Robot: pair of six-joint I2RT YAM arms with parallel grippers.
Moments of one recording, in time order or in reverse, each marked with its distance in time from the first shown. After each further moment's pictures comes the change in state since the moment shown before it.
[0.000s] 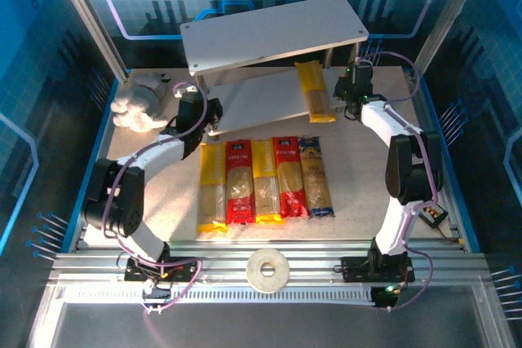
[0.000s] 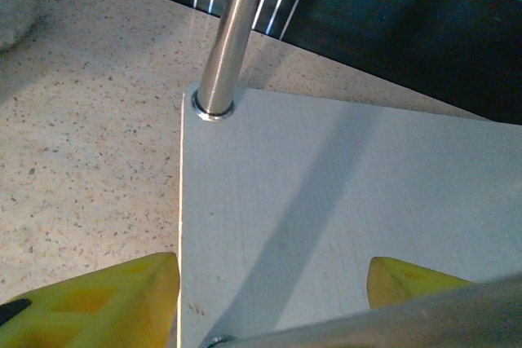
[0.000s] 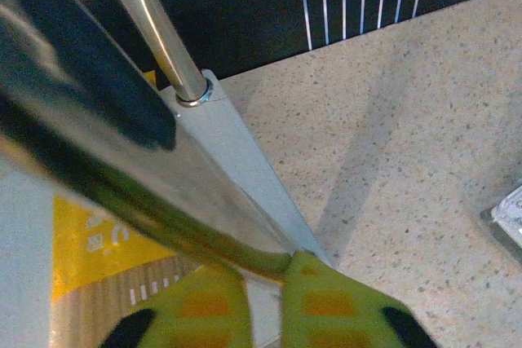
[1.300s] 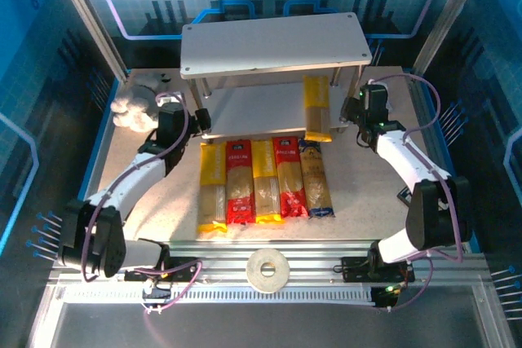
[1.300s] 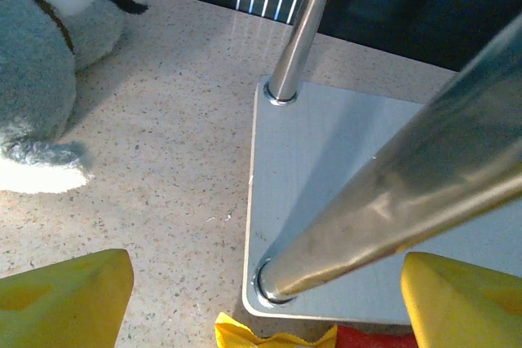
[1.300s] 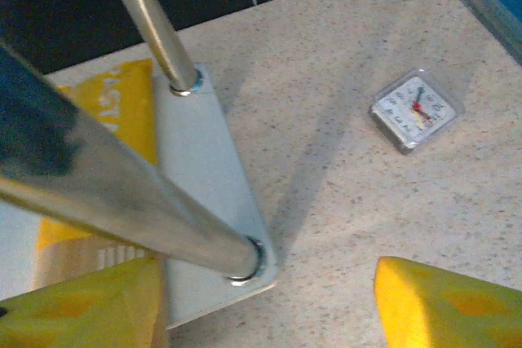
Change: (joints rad) left arm 0.044 -0.298 -0.129 -0.189 0.008 0.114; right arm 0.010 -0.416 -0.362 -0.085 0.039 -0.002
